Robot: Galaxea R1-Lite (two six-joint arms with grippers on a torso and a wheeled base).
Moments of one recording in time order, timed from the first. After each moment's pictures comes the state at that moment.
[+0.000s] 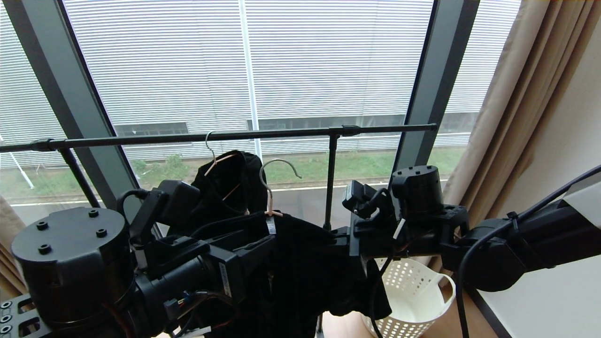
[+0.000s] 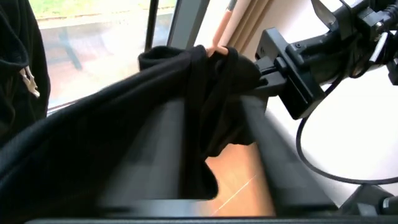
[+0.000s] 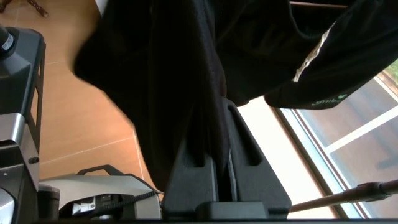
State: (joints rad) left arm -0.76 1.48 -0.43 -0.82 0.11 -0.31; right arm 0.57 1.98 -0.93 -0.57 0.69 -0.28
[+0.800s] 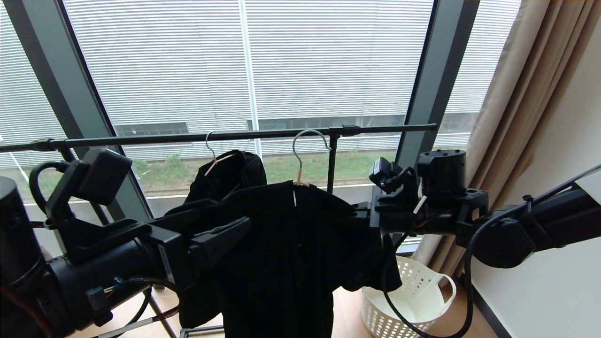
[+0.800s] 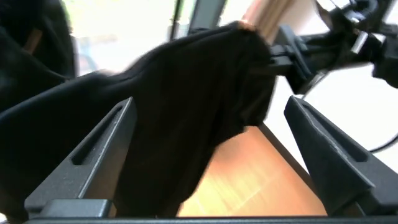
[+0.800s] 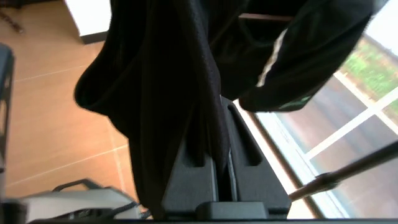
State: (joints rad) left arm -0.66 1.27 -0.51 -0.55 0.09 -0.27; right arm 0.43 1.98 -0.96 -0.62 0.75 -0.28
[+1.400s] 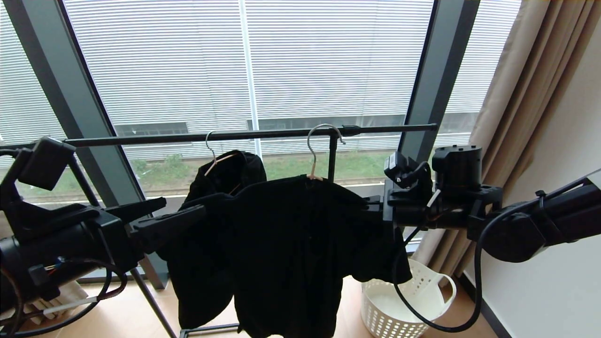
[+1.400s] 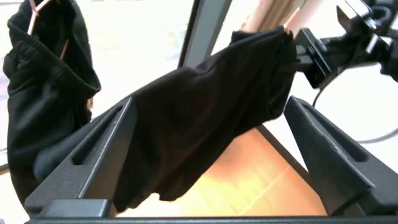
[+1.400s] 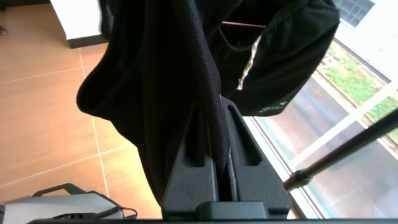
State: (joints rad) left arm -0.28 1.21 -0.49 -0.55 -0.33 -0.20; right arm 0.37 1.96 -0.95 -0.63 0.79 -0.32
